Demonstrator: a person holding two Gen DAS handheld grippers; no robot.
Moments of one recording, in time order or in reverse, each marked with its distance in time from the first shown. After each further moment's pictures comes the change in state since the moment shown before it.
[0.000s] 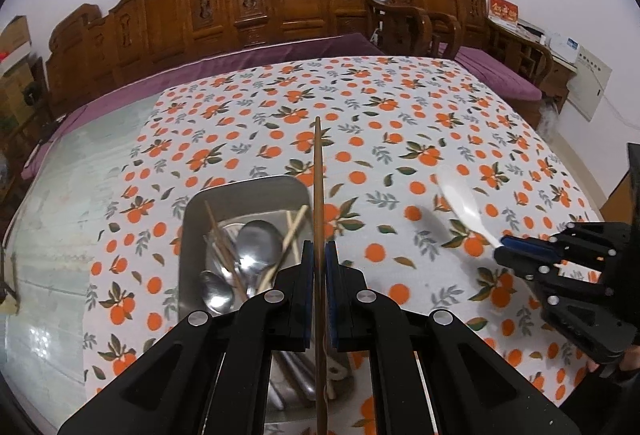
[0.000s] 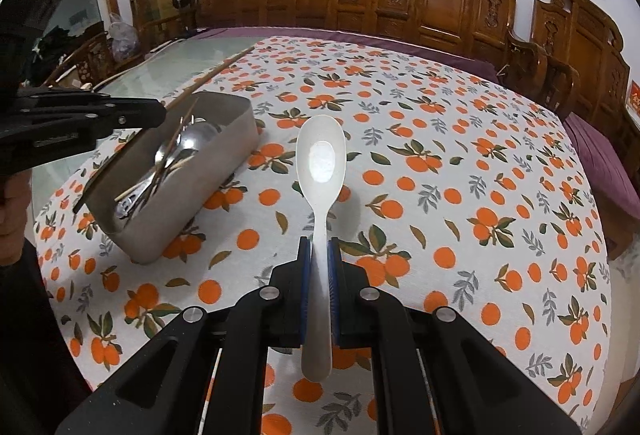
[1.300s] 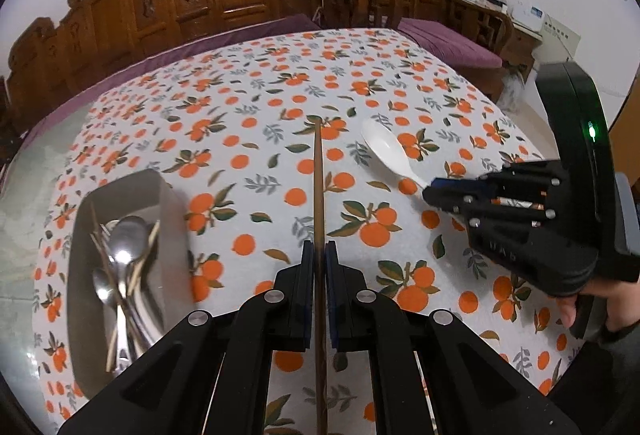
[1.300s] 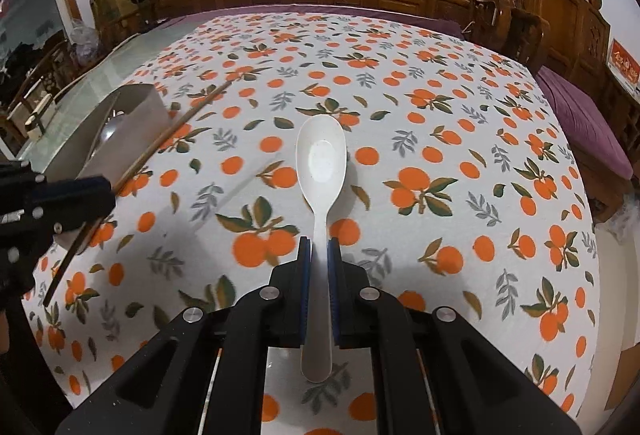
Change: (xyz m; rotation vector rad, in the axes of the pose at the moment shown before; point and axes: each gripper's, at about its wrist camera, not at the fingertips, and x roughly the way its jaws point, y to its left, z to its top) left arm 0.021 -0.105 -0.006 0.084 0.055 -0.108; right arm 0.020 -0.085 -0.012 0.102 0.097 -0.061
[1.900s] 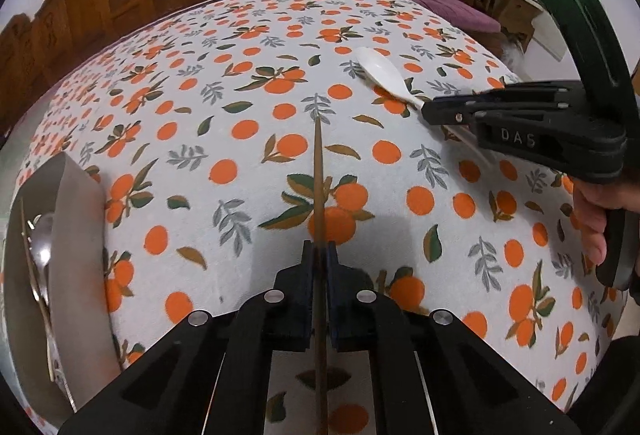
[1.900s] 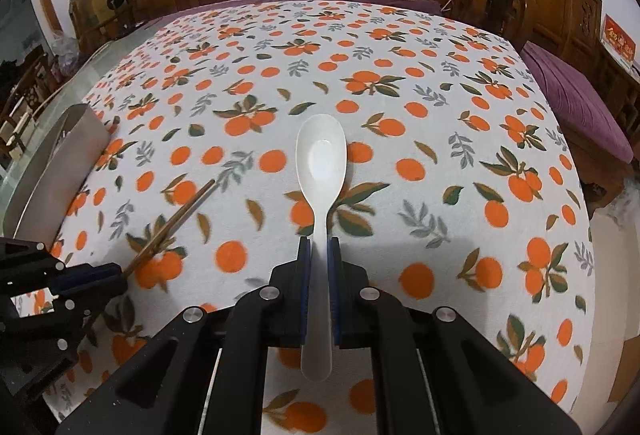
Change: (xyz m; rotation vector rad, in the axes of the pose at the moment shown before) left arm 0.071 -0.041 -0.006 0.029 0.112 -0.023; right arm 0.033 -0.072 0.012 0.048 0.045 -0.012
